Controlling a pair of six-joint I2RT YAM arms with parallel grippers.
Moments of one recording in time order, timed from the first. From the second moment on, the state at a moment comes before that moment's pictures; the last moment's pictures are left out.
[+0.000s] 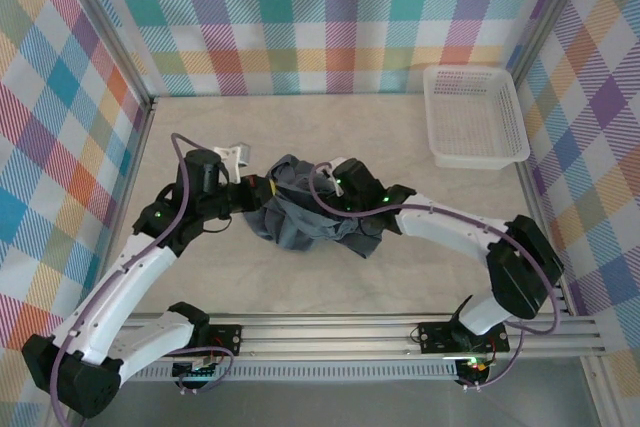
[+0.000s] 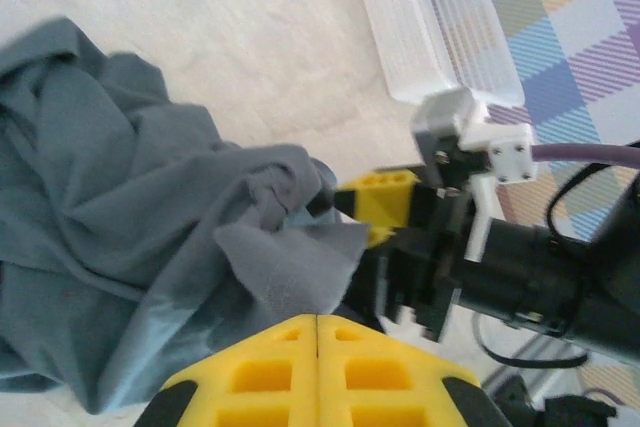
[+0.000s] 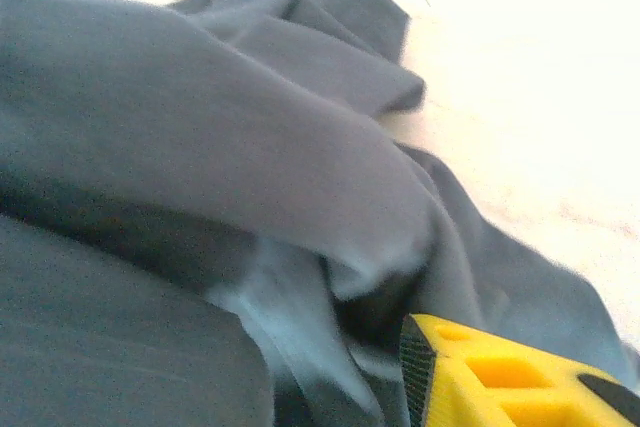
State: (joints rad) left arm -0.43 0.95 0.98 -0.58 0.31 -0.58; right arm 0.81 1.50 1.03 -0.35 0.11 0.26
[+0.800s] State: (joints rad) left arm -0.42 0.94 0.98 -0.60 0.23 -0.56; right arm 0.61 1.49 1.03 -0.49 -0.34 0.64
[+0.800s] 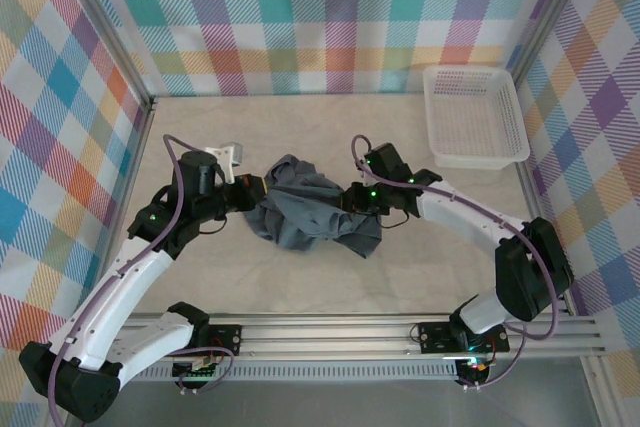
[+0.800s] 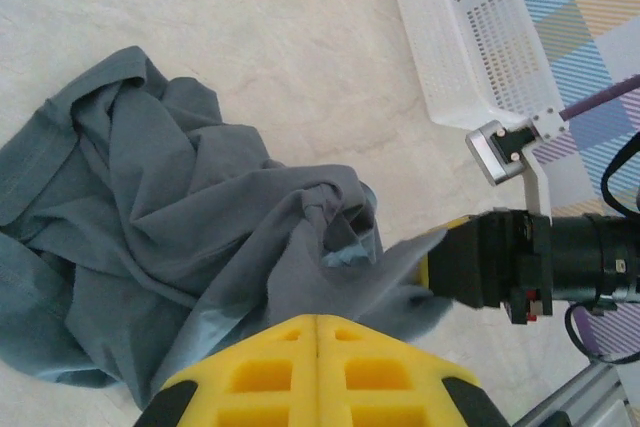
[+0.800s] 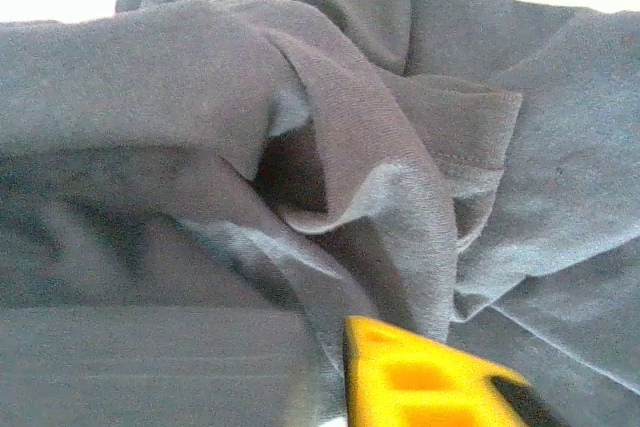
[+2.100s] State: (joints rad) left arm -0.51 1.31 1.03 -0.40 0.36 -0.39; right arm 0.61 1.41 1.14 -0.59 -0.50 0.46
